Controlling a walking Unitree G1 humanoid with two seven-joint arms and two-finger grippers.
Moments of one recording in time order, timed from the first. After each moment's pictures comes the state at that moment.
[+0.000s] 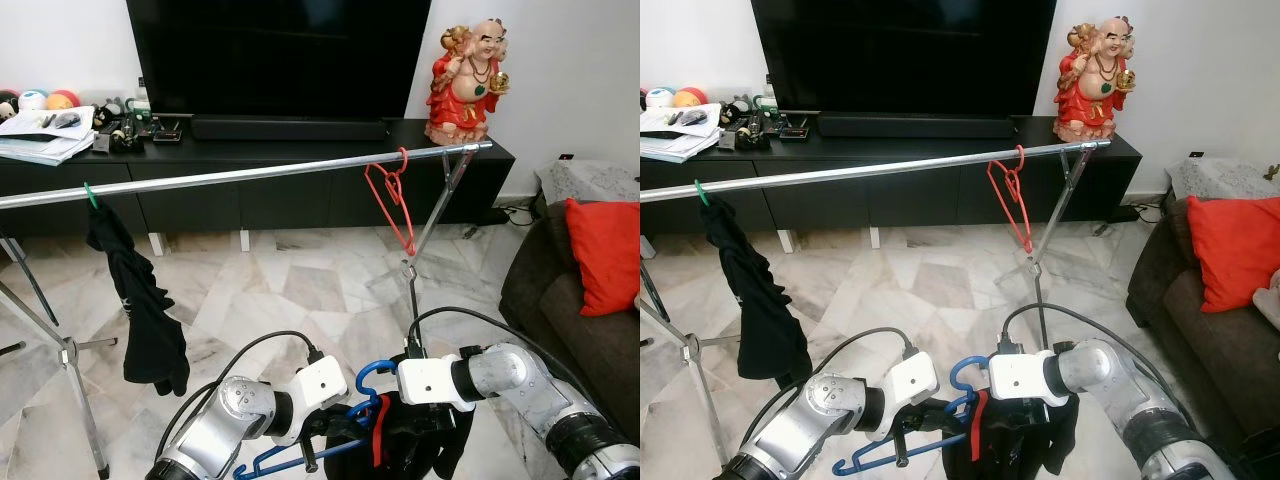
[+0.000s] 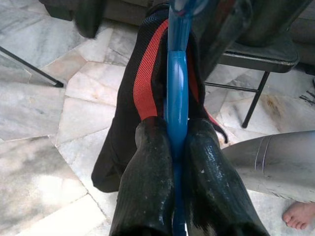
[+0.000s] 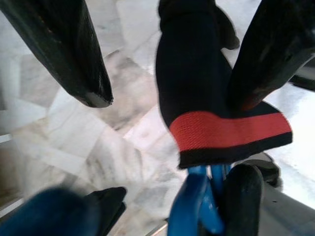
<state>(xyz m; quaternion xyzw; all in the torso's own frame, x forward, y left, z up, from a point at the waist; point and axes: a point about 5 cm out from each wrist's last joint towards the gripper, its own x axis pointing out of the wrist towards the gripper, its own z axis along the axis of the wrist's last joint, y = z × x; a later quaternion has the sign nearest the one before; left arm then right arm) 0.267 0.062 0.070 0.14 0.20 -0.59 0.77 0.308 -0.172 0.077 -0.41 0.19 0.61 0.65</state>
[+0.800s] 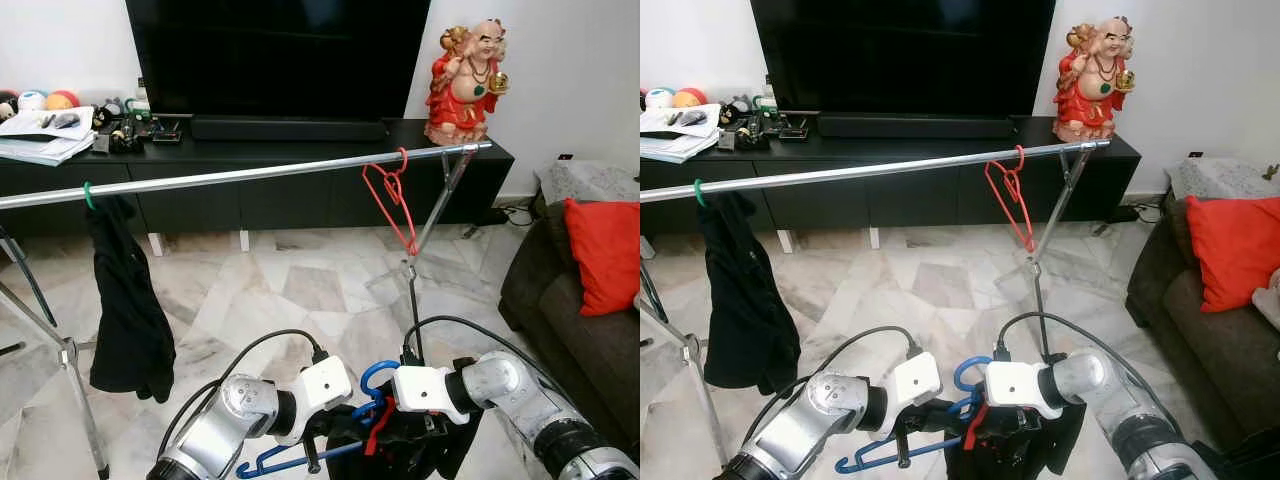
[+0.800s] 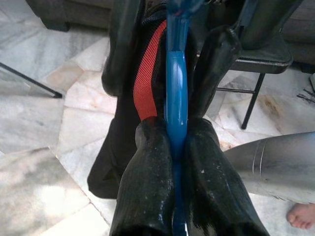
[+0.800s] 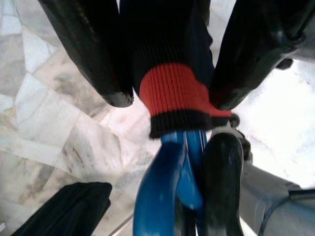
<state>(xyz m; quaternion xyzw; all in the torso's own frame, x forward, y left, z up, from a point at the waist) 0.265 0.058 0.076 0.15 0.17 -0.60 0.76 0.303 -0.164 0.069 -0.34 0.20 0.64 0.66</state>
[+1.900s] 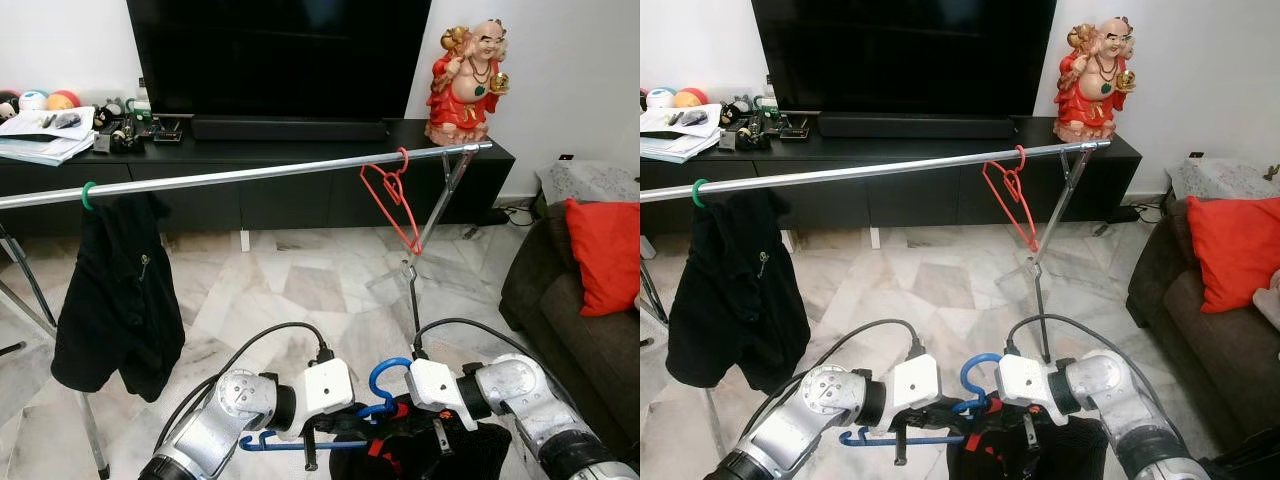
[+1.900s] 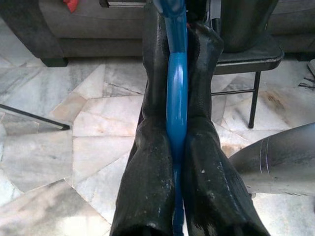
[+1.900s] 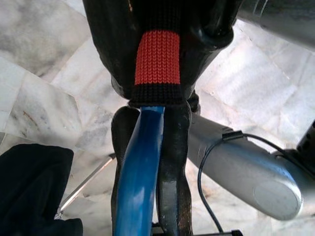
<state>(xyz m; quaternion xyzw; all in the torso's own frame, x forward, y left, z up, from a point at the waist) 0.265 0.058 0.088 0.19 0.10 -0.64 0.74 0.291 -0.171 0.074 -0.21 0.19 0.69 0.67</state>
